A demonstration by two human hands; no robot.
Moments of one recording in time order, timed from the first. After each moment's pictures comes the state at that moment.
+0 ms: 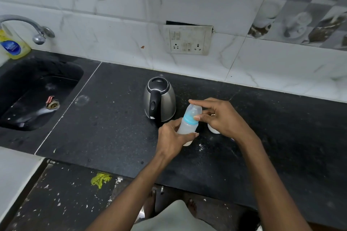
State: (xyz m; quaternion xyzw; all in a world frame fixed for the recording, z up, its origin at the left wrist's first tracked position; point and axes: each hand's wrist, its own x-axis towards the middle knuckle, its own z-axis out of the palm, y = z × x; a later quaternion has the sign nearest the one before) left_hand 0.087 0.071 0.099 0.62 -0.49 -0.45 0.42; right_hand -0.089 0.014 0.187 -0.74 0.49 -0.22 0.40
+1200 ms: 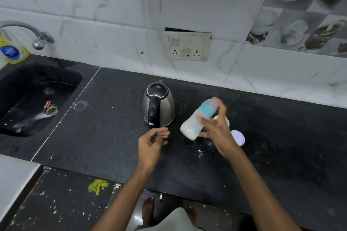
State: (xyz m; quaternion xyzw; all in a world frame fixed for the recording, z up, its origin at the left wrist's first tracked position) left_hand 0.131 0.083 0.070 0.60 -0.35 -0.47 0.54; right_hand -0.080 0.024 0.140 -0.43 0.49 -0.43 0.62
